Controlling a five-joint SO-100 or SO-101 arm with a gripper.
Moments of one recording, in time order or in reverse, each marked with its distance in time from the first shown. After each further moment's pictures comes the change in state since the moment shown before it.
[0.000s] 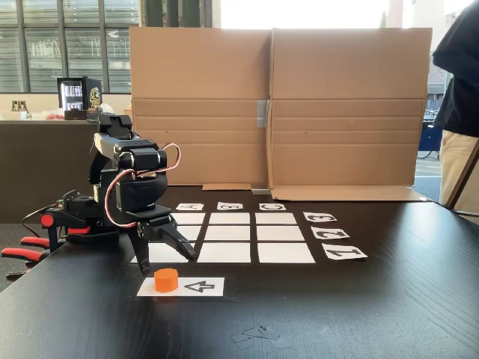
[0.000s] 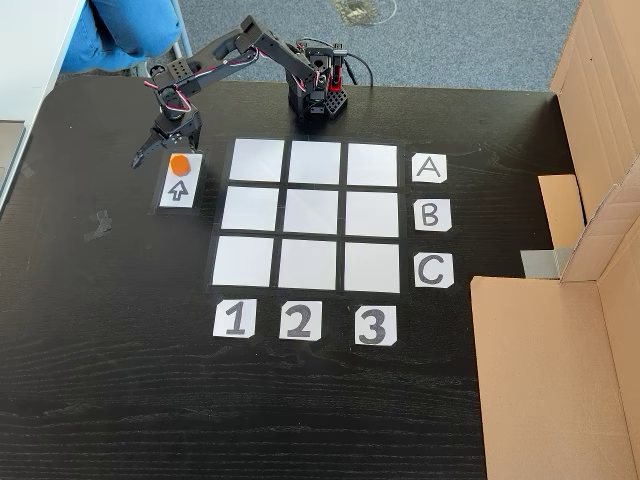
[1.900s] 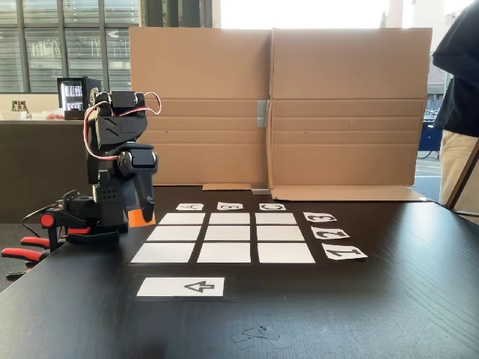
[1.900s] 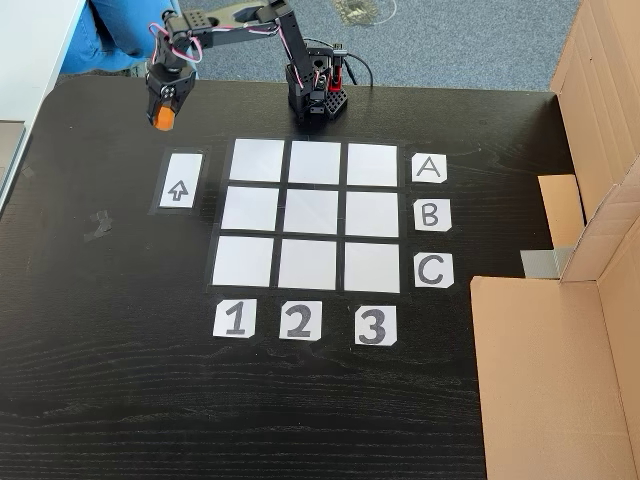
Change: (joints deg) arm 2.2 30.1 10.5 -1.6 -4.6
